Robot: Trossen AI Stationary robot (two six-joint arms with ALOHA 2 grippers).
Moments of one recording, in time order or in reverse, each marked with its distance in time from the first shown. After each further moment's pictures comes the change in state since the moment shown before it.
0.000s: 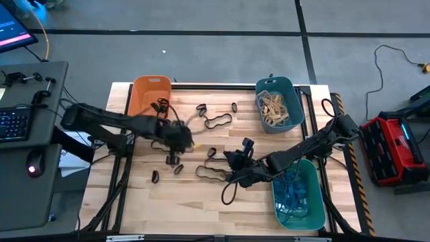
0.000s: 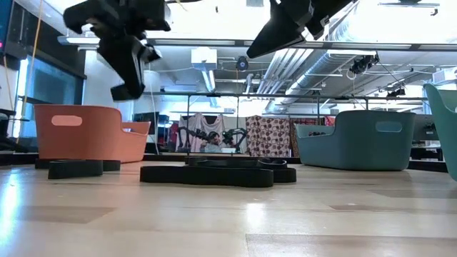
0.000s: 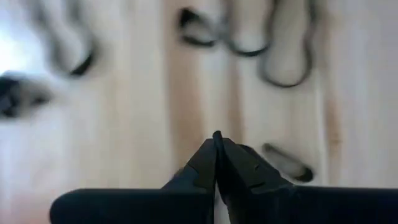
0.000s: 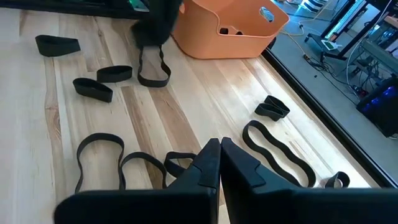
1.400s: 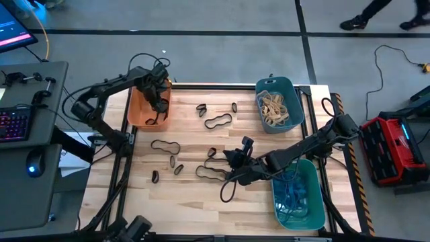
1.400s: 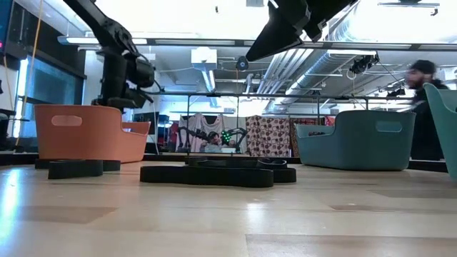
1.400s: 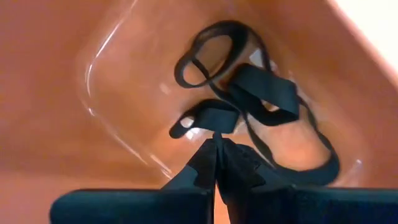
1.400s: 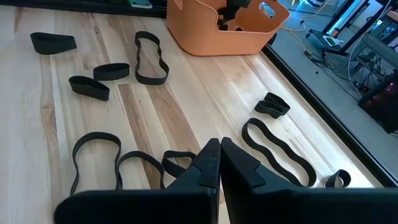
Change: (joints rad) left arm 1.054 0.178 0.000 -0.140 -0.059 0.183; right arm -0.018 0.000 0.000 -0.007 -0.021 0.002
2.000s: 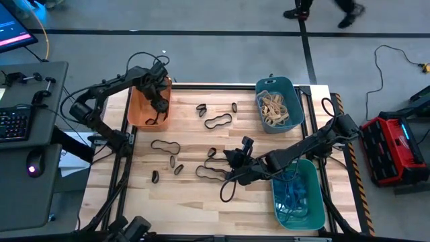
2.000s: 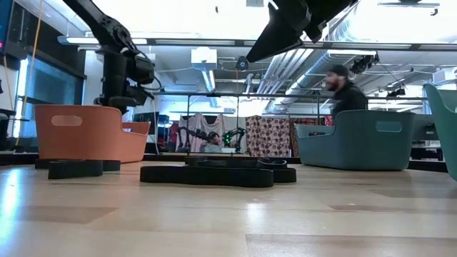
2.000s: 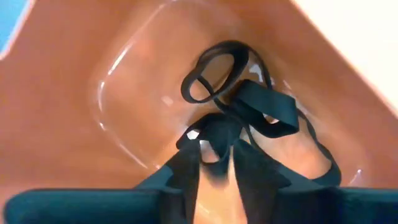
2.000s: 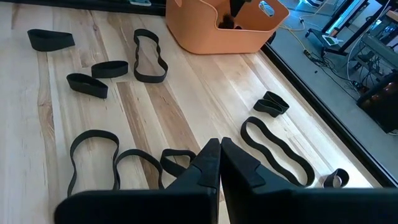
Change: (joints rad) left arm 0.005 -0.020 0.000 0.038 0.003 0.028; right arm 0.000 0.000 0.000 -0.008 0.000 0.000
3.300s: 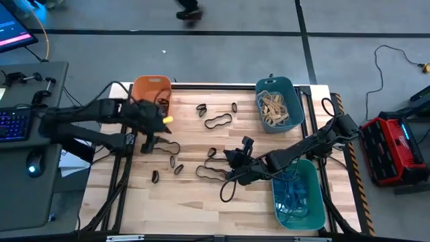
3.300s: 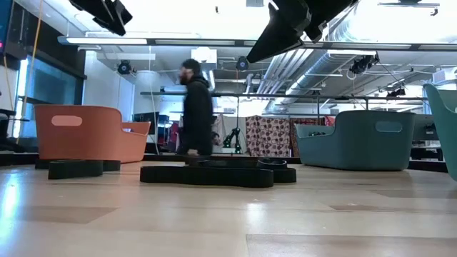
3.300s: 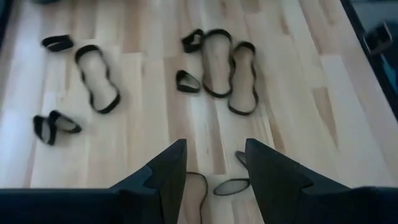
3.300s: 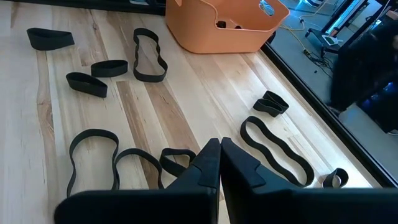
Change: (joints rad) left arm -0.904 -0.591 0.000 0.000 0.273 -0.081; right arm 0.000 0.000 0.000 -0.004 0.000 0.000
